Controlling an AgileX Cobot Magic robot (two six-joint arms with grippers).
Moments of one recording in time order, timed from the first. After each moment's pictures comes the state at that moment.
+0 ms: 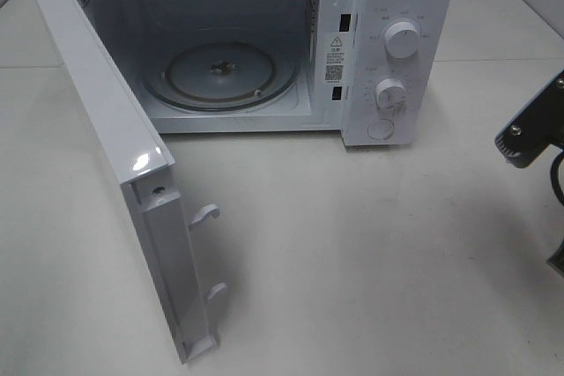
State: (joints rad) left arm 0.01 0.00 -0.50 0.00 1.04 -0.06; right arm 0.63 1.21 -0.57 -0.79 0.94 0.49
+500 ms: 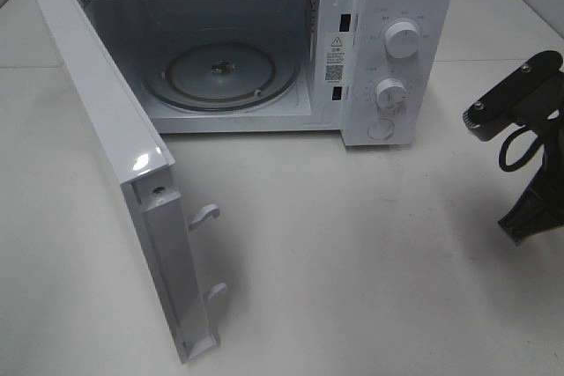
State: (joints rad) left arm 0.01 0.00 -0.50 0.00 1.04 -0.06; right arm 0.58 1.43 -0.70 -0.79 0.98 0.66
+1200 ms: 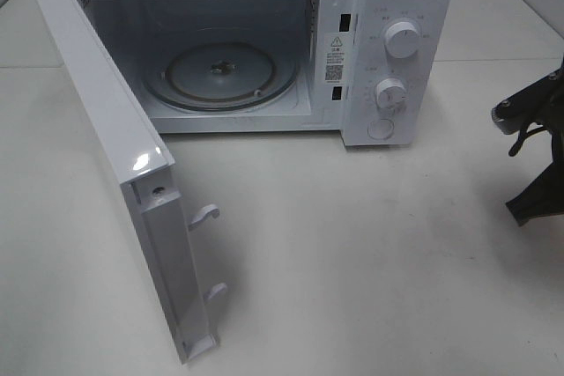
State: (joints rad) left arm 0.01 0.00 -0.50 0.00 1.04 -0.06; right arm 0.36 1.61 -0.71 -0.90 0.82 0.82
